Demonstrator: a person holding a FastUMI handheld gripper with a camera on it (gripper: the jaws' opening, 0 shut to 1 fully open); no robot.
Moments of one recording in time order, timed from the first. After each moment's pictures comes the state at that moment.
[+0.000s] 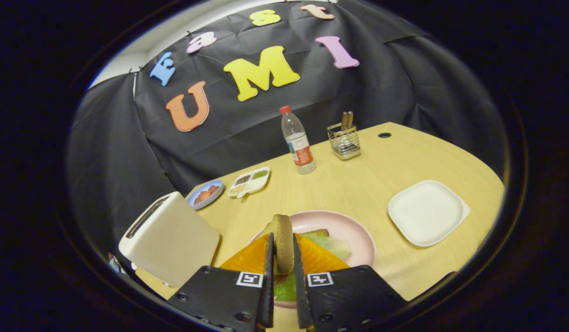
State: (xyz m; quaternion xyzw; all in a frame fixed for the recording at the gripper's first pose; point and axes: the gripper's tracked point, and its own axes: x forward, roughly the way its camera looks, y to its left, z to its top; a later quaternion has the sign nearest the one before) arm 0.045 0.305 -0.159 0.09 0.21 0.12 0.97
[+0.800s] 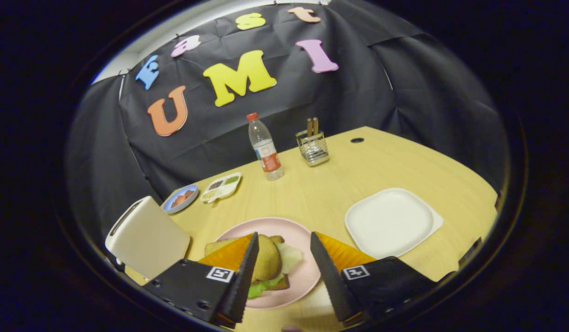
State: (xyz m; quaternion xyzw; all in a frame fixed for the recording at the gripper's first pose) arm 0.049 0.235 -0.136 0.06 0.17 0.07 0.98
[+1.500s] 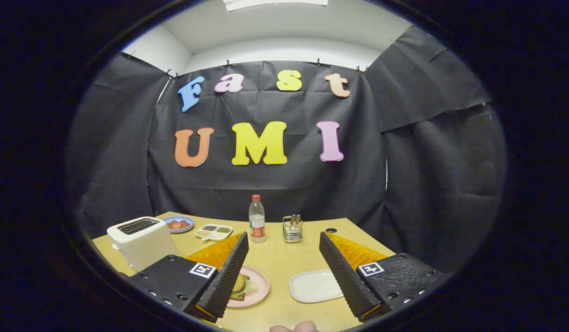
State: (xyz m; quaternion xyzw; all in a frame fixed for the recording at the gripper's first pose) arm -0.041 0.168 0.016 -0.05 -0.03 0.06 1.00
